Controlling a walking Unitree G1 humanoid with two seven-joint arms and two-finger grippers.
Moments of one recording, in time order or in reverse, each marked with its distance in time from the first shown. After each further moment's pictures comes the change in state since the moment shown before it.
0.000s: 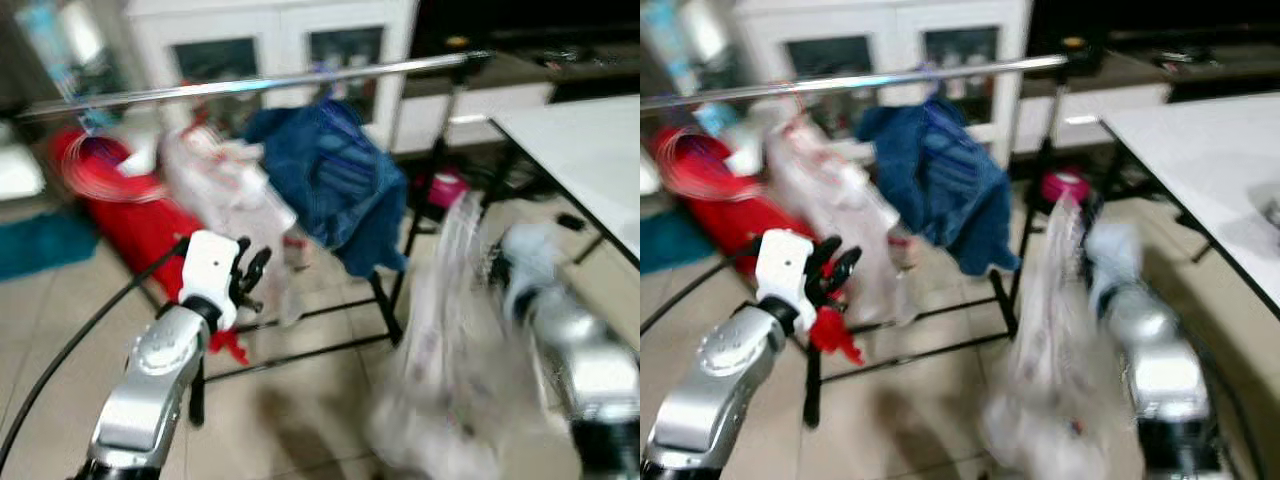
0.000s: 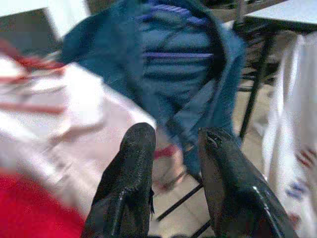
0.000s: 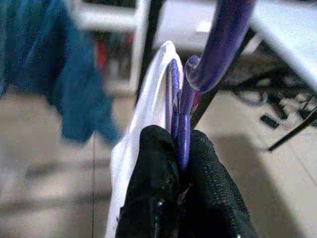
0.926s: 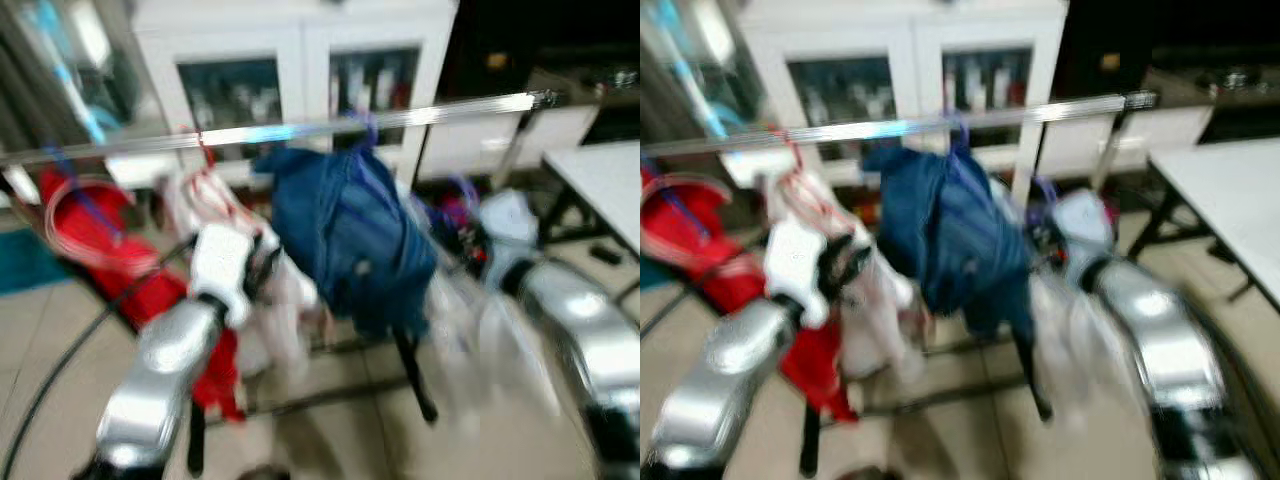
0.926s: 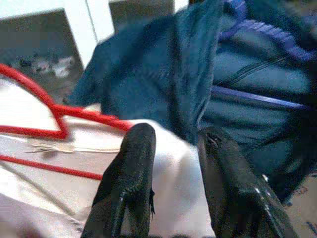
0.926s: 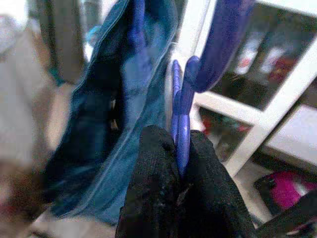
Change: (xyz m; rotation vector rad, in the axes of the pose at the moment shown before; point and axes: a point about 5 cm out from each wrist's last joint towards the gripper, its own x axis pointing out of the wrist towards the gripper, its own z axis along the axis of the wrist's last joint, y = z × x) left arm 0.002 -0.003 0.006 -0.001 -0.005 -0.024; right arm -0.011 0.037 0.041 -0.153 -0.202 0.487
